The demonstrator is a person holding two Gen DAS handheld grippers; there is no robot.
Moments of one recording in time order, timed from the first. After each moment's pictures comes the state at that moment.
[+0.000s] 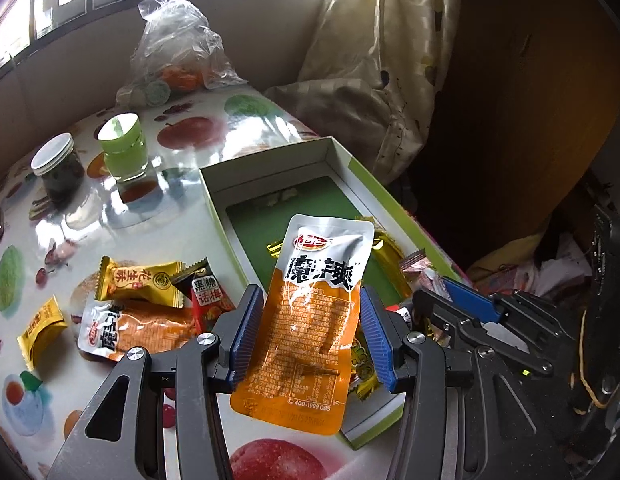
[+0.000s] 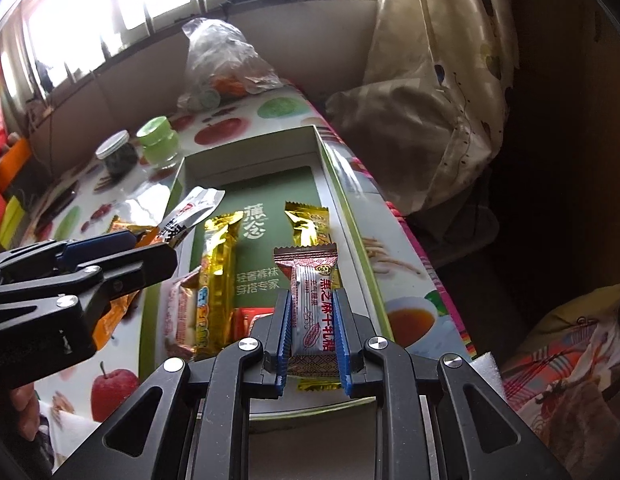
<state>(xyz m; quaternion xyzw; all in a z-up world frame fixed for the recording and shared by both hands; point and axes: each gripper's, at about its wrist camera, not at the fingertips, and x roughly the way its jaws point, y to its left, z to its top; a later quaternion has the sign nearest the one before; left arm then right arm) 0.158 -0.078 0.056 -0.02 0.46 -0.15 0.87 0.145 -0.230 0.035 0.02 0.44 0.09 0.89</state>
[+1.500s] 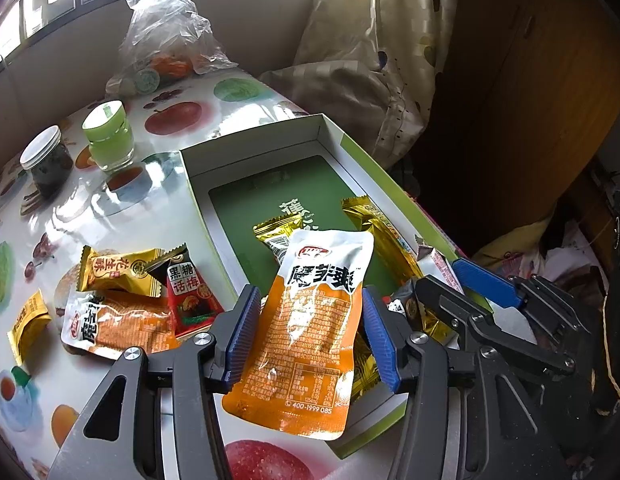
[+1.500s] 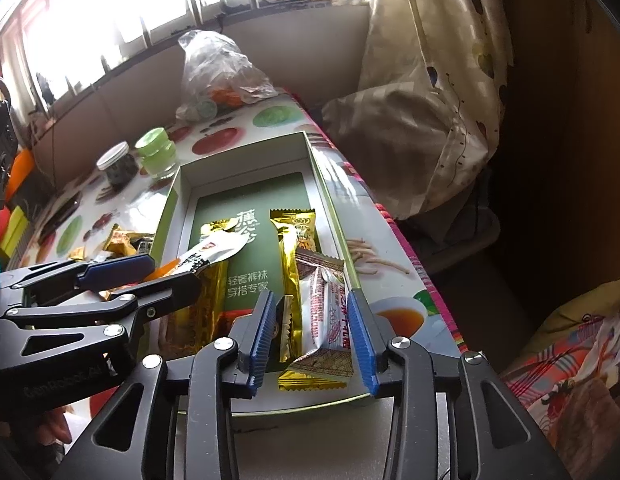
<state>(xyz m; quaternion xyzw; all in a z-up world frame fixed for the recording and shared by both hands) 0.161 -0.095 0.040 -0.01 0.48 -0.15 0.87 0.140 -0.240 0.037 0.03 0.43 0.09 0.90</state>
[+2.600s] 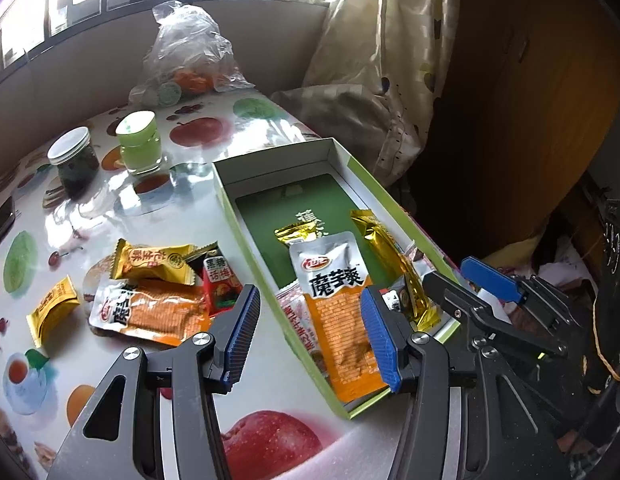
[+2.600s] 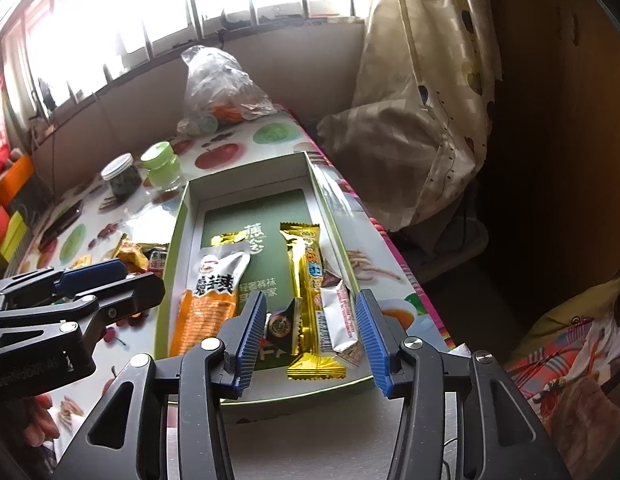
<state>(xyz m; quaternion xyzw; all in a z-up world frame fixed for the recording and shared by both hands) 0.135 -0.069 0.066 -0.03 0.45 -0.14 0.88 0.123 -0.234 0.058 0.03 0.41 0.07 0.91</state>
